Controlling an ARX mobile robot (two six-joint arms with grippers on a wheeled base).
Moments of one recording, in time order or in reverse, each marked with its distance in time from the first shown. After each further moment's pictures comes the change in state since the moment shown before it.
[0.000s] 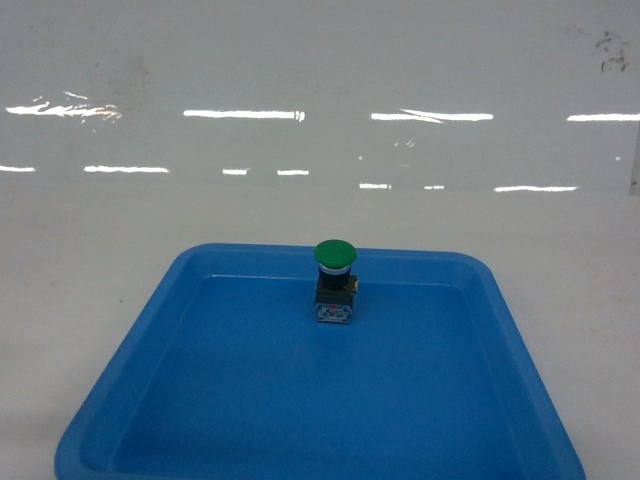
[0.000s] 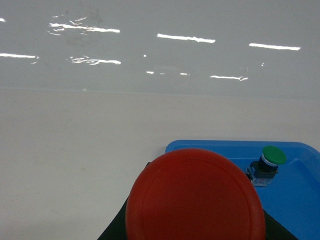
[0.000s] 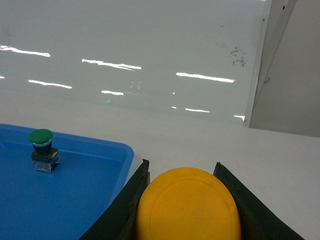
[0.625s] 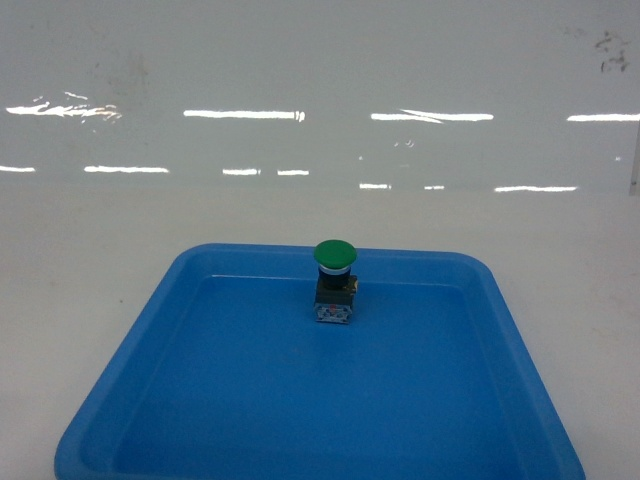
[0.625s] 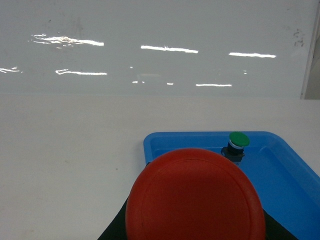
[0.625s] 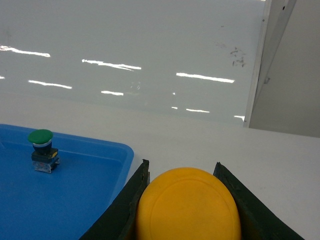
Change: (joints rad) left arm -0.081 -0.354 -0.103 -0.202 -0.013 -0.014; right arm 0.000 0.000 0.000 0.000 0.000 0.000
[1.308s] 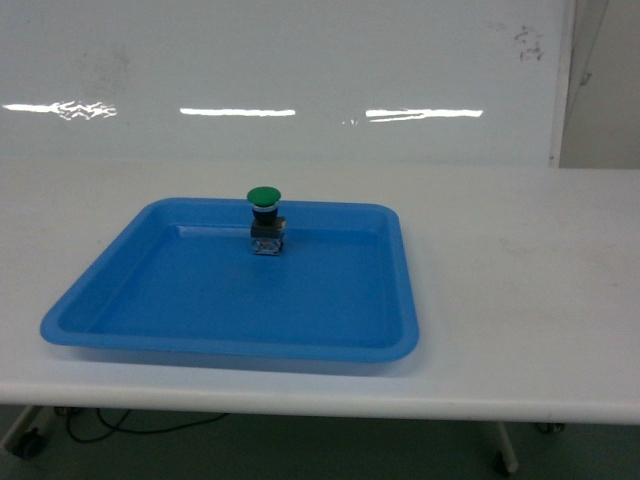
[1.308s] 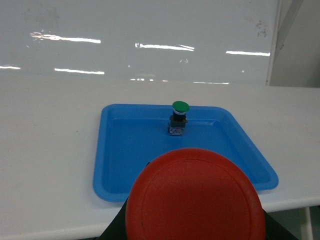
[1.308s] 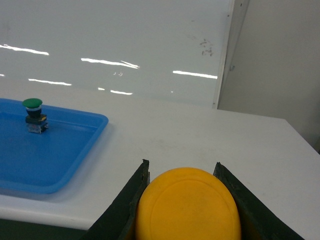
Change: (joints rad) left arm 0.002 0.000 0.000 0.000 -0.003 0.000; right arm 0.000 0.000 -0.001 0.000 -0.002 0.000
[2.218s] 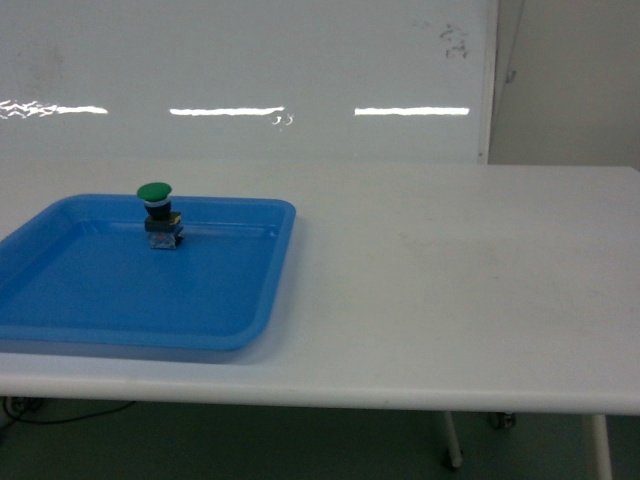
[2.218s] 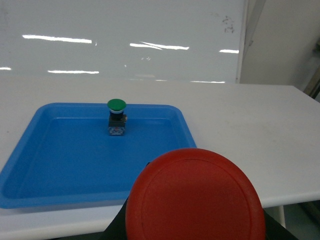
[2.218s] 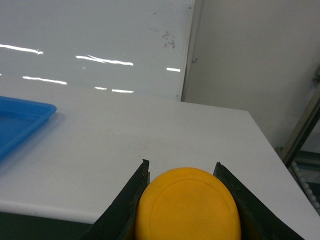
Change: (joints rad) left arm 0.000 0.000 0.000 0.002 0.001 0.000; right arm 0.000 0.000 0.000 -0.001 0.001 0.000
